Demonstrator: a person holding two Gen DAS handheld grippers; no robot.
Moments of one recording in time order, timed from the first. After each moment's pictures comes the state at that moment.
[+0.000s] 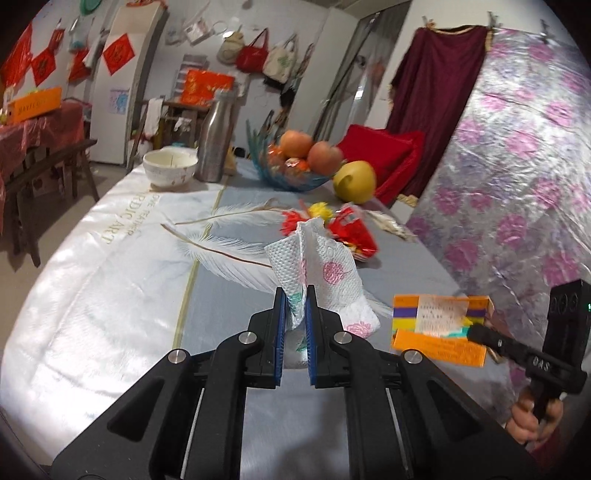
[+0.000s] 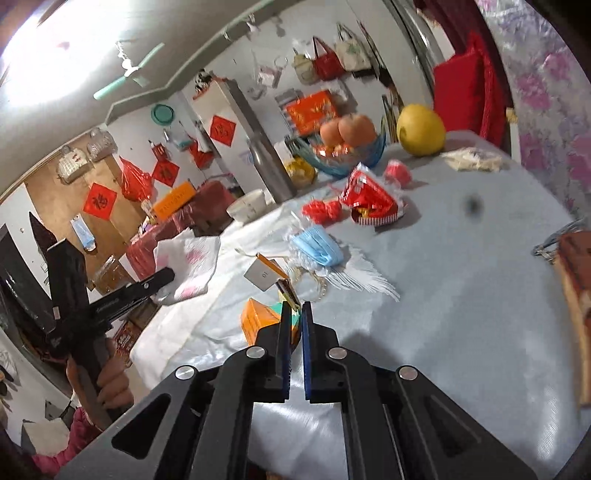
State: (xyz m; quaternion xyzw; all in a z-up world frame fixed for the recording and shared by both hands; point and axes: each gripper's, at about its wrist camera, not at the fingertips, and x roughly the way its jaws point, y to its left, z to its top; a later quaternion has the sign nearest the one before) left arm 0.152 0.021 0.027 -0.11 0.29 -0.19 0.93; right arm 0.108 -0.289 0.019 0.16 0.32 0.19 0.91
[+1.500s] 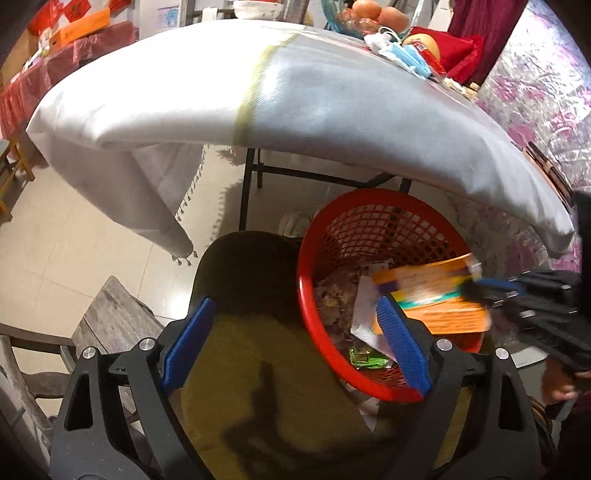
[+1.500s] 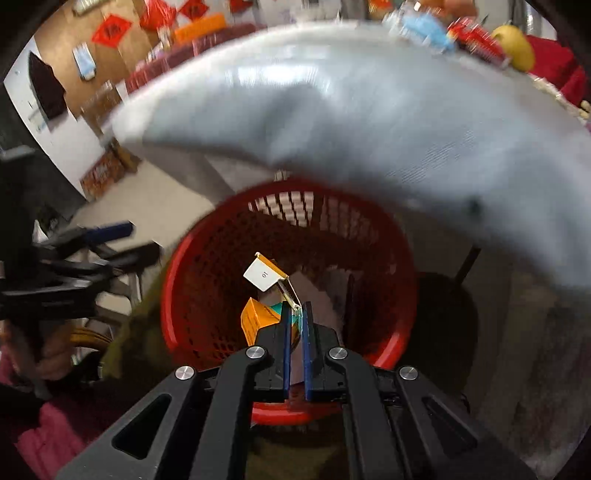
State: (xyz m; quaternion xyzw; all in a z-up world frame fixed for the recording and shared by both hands) left arm 0.001 0.052 -0.142 -0.08 0.48 -0.08 0.87; right arm 0.017 -0.142 -0.143 -0.07 0.55 0.23 0.80
